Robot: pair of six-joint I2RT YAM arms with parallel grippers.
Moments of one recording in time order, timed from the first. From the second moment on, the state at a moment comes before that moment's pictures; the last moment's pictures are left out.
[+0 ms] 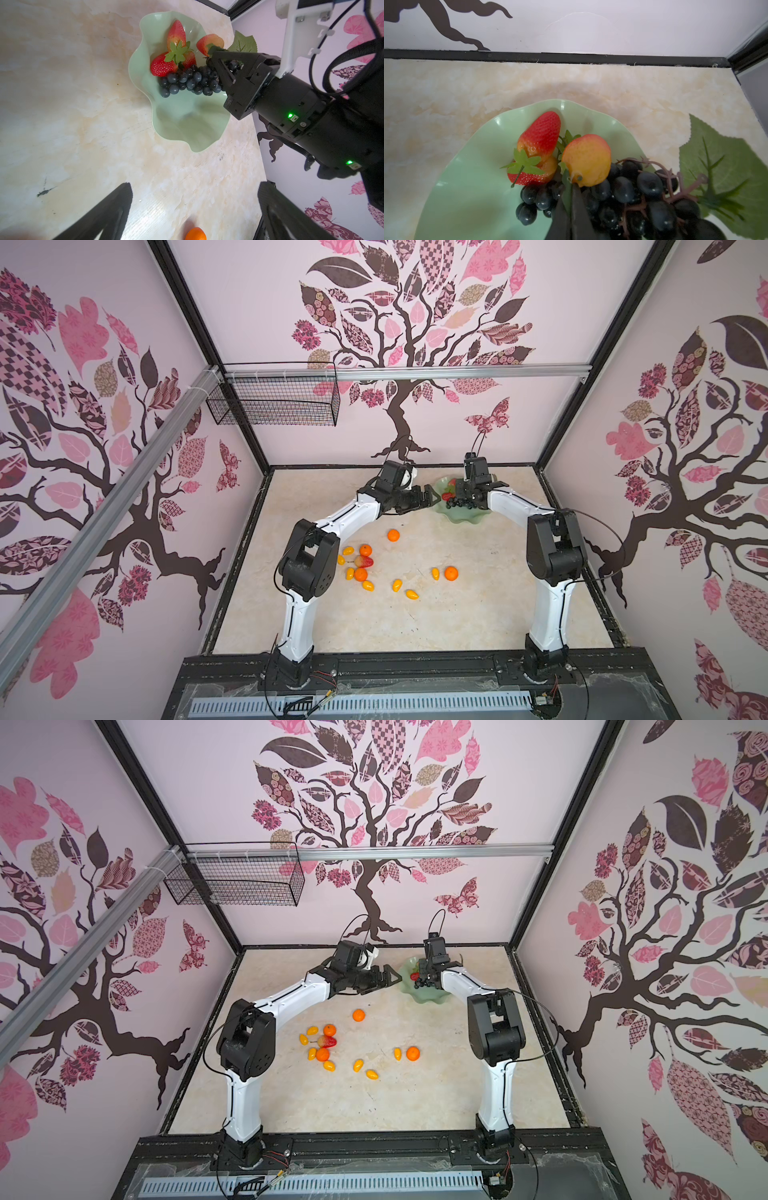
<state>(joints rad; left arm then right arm) -0.53 2.06 1.67 -0.28 0.50 -0.63 0.23 2.05 1.53 -0.21 0.23 0.13</state>
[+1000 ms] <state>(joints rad) -0.53 1.81 1.47 -0.31 0.45 -0.63 0.25 1.85 1.37 -0.15 0.00 0.12</state>
